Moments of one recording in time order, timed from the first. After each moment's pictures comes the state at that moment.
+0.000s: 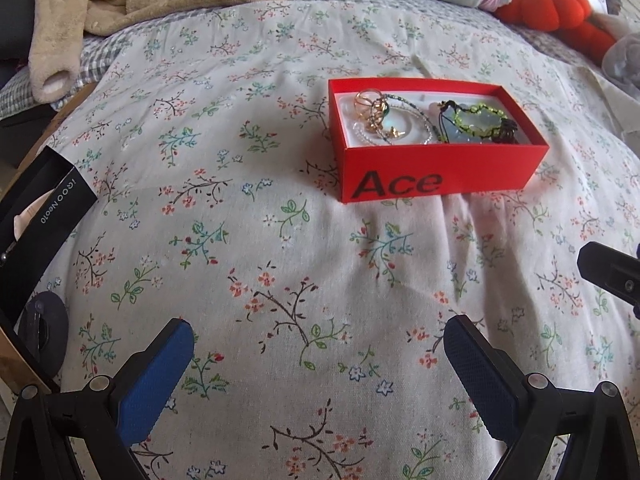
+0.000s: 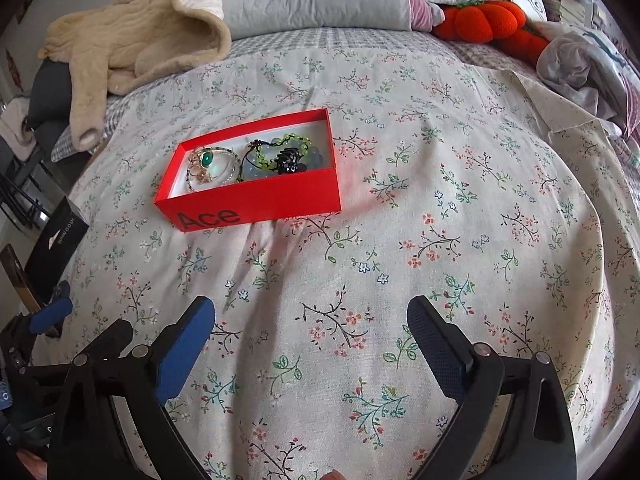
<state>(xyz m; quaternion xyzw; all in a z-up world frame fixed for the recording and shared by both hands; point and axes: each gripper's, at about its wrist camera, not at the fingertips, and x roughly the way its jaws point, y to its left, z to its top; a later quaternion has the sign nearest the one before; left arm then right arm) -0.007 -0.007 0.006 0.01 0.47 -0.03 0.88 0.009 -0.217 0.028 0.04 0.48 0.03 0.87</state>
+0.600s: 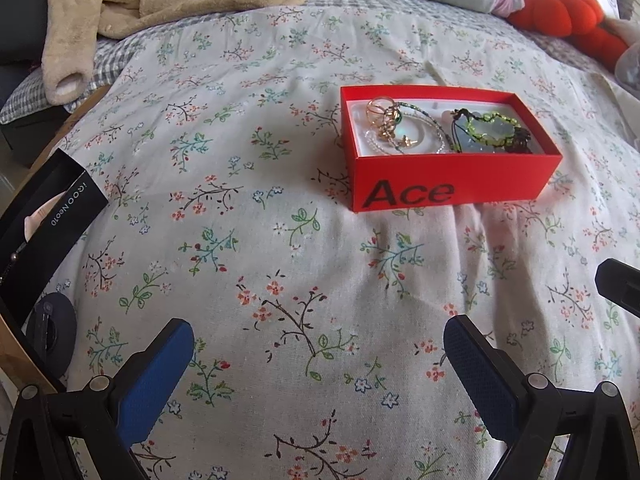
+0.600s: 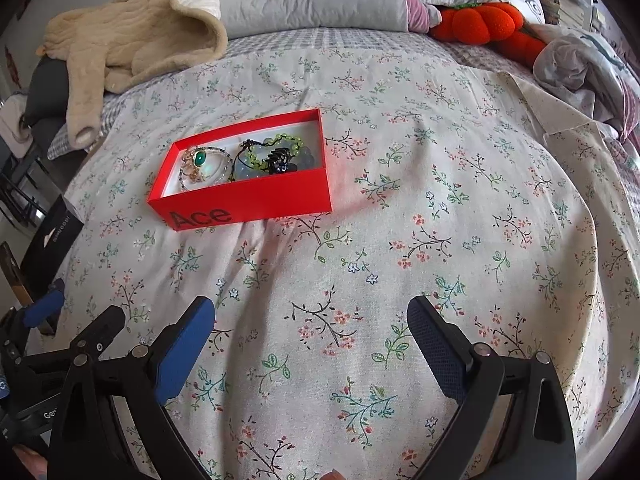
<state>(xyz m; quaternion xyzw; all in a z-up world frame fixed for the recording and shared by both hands) -0.004 -0.009 0.004 0.01 0.46 -0.01 0.89 0.008 -0.224 0.029 0.03 0.48 0.02 0.87</state>
